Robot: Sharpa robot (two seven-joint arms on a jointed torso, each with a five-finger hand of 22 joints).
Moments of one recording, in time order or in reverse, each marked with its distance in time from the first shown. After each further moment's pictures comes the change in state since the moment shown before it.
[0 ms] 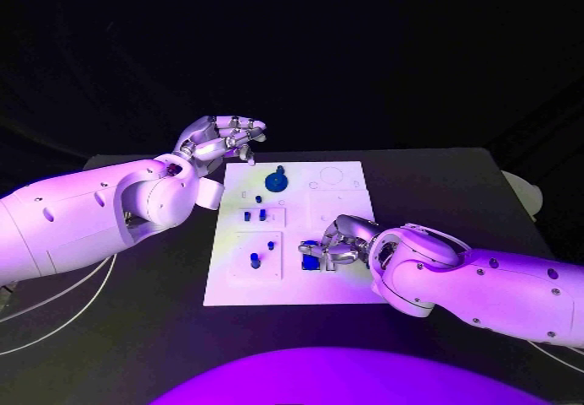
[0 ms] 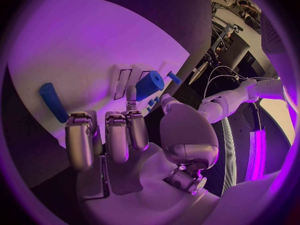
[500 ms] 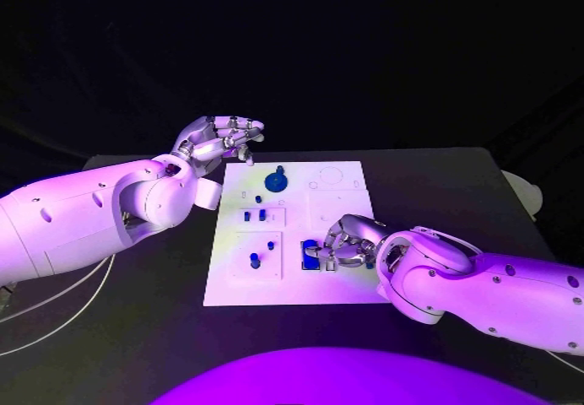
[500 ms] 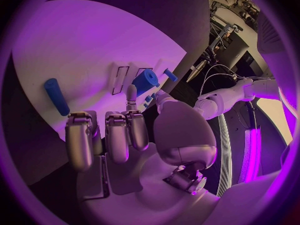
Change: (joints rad) left arm 0.000 -0.004 0.000 0.000 0.000 0.001 -0.001; left_hand 0.000 0.000 0.000 0.000 0.000 0.000 0.000 0.000 0.000 0.000 0.000 0.000 0.001 0.000 0.000 0.000 0.000 0.000 0.000 0.000 -0.004 -0.001; right arm -0.002 -0.058 0.000 0.064 -0.023 -0.039 0.020; right_hand 0.176 0.019 -0.009 -0.002 0.119 0.000 -0.003 0.036 0.021 0.000 -0.007 -0.001 0.000 -0.004 -0.004 0.000 0.000 0.000 0.000 0.000 -0.004 0.000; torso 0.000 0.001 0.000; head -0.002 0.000
